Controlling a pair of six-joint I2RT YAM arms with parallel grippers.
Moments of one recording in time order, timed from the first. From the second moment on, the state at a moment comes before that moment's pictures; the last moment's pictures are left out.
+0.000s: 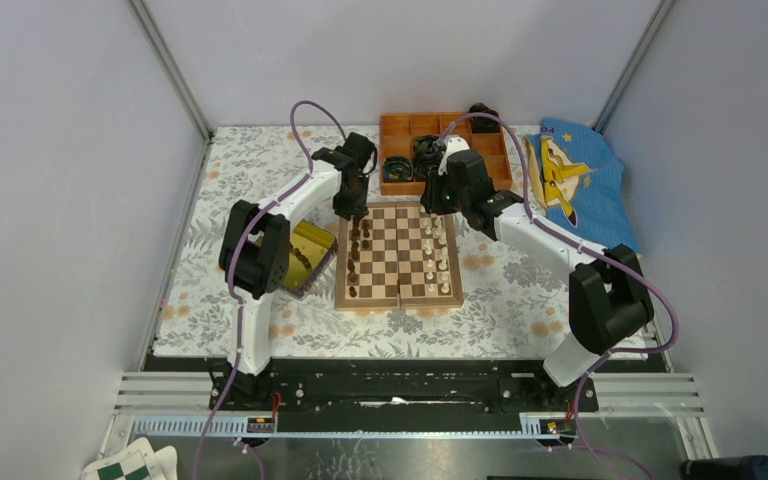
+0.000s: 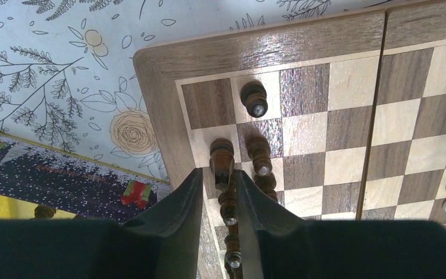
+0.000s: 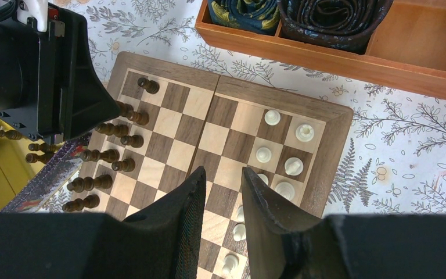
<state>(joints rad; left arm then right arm) -0.41 2.09 1.73 -0.84 -0.07 -0.30 0.52 1.63 1.19 -0.15 -0.02 0.30</state>
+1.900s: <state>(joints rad) -0.05 1.64 1.13 -0.56 -0.10 -0.47 0.52 1.64 1.18 -0.11 -0.05 0.30</state>
